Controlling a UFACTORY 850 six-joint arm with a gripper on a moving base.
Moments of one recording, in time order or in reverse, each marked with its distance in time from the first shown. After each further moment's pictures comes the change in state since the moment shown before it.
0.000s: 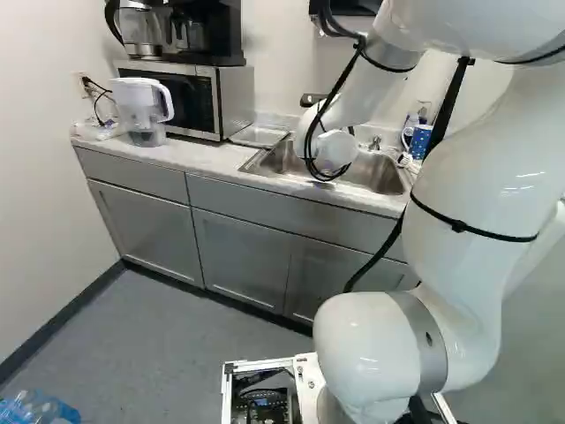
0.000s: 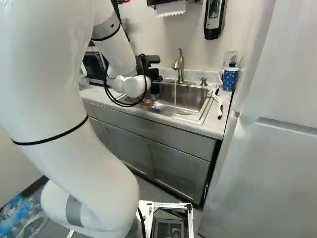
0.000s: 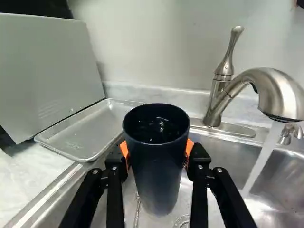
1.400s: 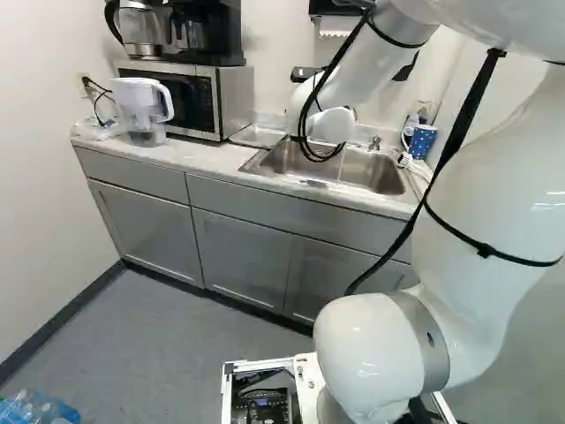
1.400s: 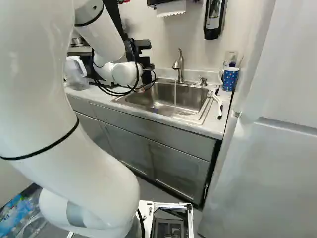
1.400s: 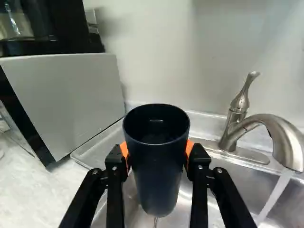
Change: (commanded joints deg) arm 3.8 5.5 -3.2 0.0 -4.8 0.0
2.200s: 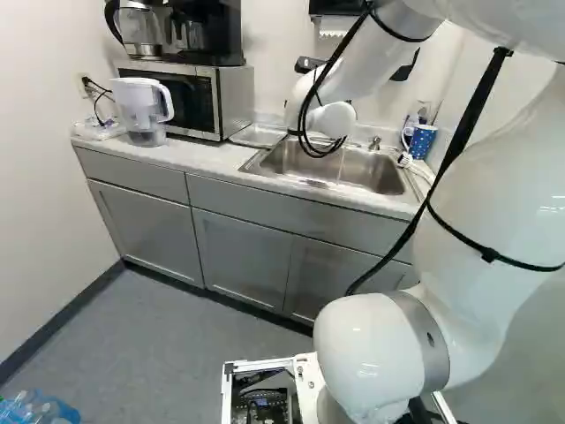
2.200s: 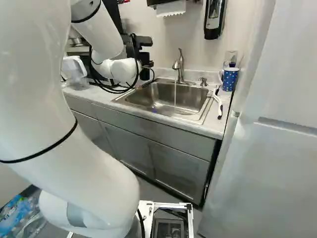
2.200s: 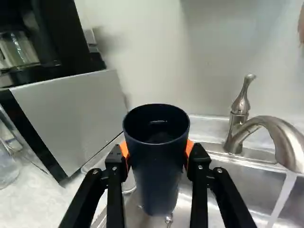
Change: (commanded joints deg) arm 0.2 0.7 -0.8 0.0 0.0 9.1
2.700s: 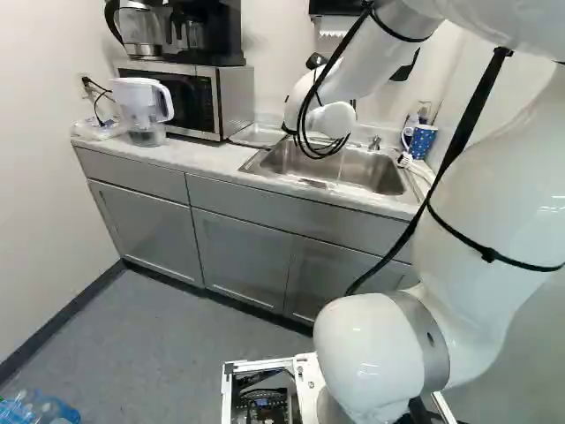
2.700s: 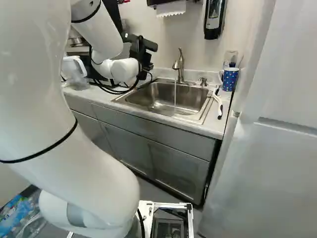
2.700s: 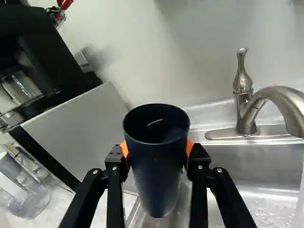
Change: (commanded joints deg) arm 0.0 0.0 0.0 0.0 0.0 15.0
